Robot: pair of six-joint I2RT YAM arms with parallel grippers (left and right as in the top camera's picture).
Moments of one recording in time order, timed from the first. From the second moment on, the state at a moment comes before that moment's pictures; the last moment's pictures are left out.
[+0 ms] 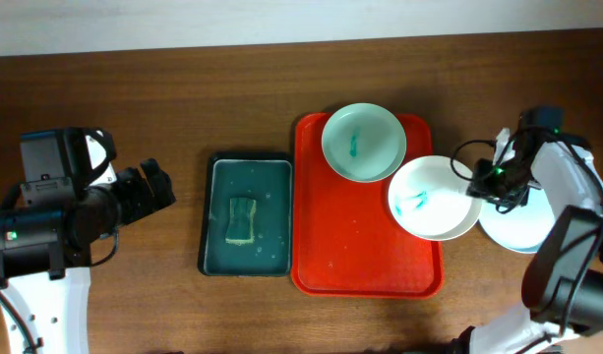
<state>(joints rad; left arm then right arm) 0.12 1.21 1.45 -1.28 0.11 -0.29 -0.35 1.82 1.23 -0.90 -0.14 -0.01</state>
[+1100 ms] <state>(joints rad) -0.16 1.46 1.43 -1.16 0.13 -0.16 0.15 1.18 1.18 -1.08 -0.13 0.21</state>
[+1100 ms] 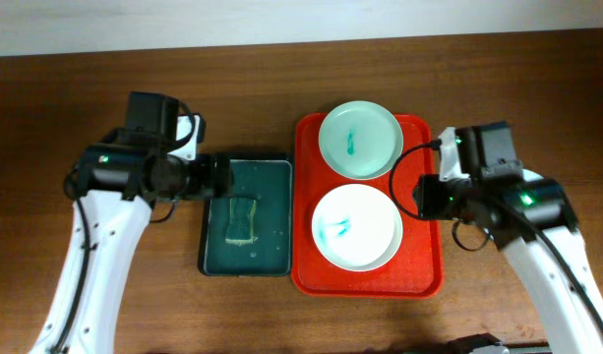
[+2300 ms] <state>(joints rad) -0.31 1.98 1.42 -1.11 0.06 -0.17 0.15 1.23 1.19 -1.16 -0.13 0.20</state>
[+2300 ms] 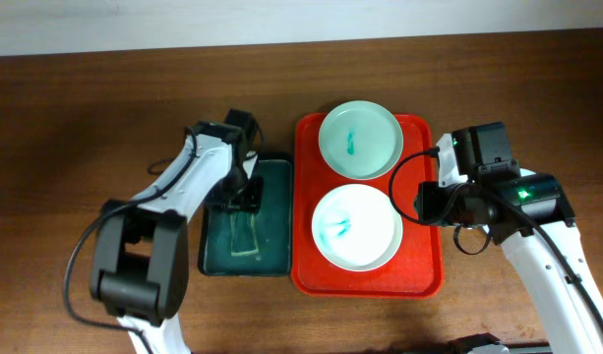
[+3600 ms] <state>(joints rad) -0.31 1.78 1.57 -1.24 0.09 -0.22 0.06 1.89 1.18 -0.94 -0.25 0.08</state>
